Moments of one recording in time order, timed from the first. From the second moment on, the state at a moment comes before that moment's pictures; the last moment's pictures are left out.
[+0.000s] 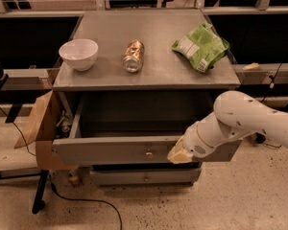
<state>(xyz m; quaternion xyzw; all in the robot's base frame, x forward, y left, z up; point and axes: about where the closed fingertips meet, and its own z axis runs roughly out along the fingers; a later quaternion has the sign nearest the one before) 0.490 -0.104 0.651 -0.56 0.78 0.20 0.19</state>
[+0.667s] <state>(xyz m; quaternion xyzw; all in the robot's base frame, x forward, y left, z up) 0.520 -0.099 0.657 -0.55 0.79 0.18 0.20</state>
